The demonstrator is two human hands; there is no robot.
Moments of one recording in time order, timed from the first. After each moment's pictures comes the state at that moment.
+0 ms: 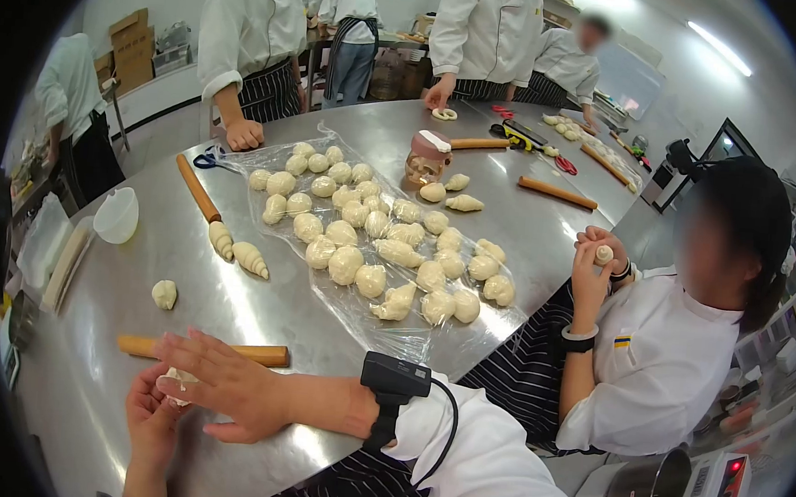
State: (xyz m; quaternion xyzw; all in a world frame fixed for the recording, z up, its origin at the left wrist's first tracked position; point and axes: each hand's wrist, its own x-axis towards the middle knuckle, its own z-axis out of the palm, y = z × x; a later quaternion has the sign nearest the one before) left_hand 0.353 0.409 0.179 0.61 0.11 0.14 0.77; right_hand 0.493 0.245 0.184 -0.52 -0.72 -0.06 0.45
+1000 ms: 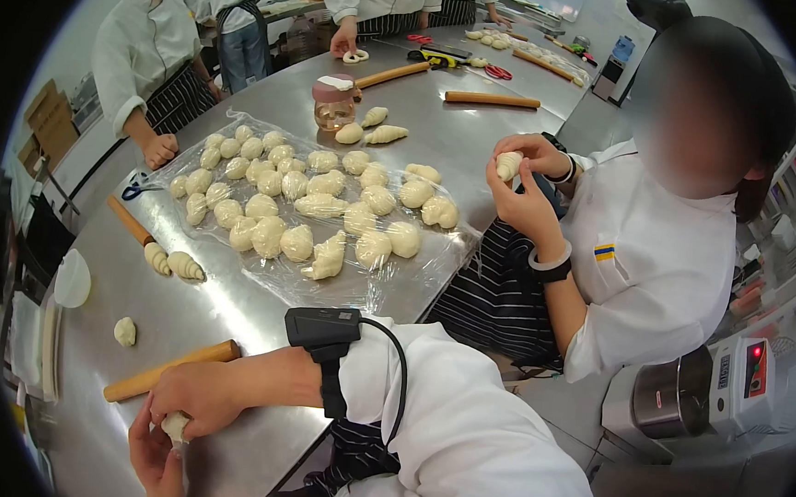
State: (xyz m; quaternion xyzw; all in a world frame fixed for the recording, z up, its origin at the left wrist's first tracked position) left_hand 0.347 0.388 0.182 0.78 -0.08 0.18 0.59; right_hand 0.500 0.245 0.174 -0.52 -0.68 0.12 0.50
